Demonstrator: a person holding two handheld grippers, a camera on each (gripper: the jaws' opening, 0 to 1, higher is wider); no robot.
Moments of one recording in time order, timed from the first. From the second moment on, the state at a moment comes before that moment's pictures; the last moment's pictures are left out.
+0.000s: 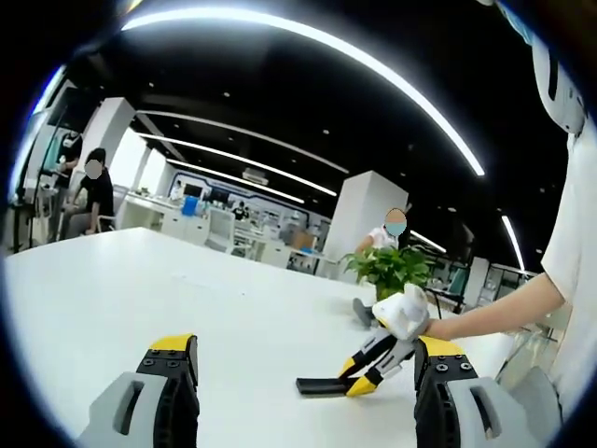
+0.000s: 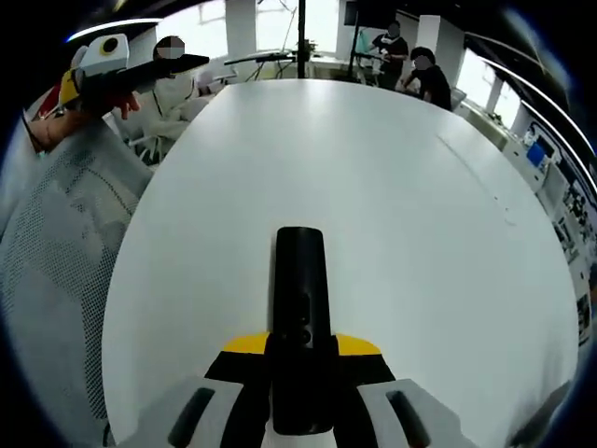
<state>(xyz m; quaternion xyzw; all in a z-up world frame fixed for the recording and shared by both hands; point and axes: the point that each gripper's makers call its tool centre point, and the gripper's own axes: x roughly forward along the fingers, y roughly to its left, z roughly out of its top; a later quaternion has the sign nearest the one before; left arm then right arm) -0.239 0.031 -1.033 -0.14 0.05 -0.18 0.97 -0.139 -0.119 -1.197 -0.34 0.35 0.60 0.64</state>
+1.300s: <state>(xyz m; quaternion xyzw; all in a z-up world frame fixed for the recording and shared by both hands) -0.239 0.031 -1.038 -0.14 0.06 -0.18 0.97 -0.086 -0.125 -1.195 -0.32 0.38 0.60 0.63</state>
